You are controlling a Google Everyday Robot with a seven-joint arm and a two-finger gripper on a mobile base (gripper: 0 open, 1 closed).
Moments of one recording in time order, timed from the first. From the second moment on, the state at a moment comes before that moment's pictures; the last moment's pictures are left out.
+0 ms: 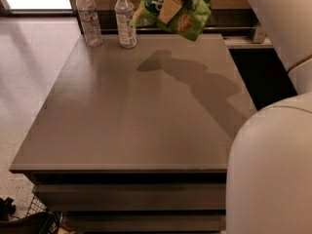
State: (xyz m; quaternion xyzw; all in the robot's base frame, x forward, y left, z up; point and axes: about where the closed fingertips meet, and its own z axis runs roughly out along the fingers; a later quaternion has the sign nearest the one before) arm 0.747 -0.056 0.998 -0.52 0.79 -0.02 0.33
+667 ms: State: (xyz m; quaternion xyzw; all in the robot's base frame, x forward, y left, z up) arm 0.791 -0.051 0.976 -0.49 0.77 0.01 0.41
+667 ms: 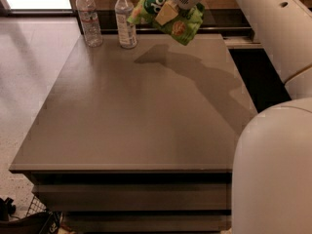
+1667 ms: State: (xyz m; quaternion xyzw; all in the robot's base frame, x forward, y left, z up) arm 0.793 -0.045 0.968 -0.49 0.77 0.02 0.40
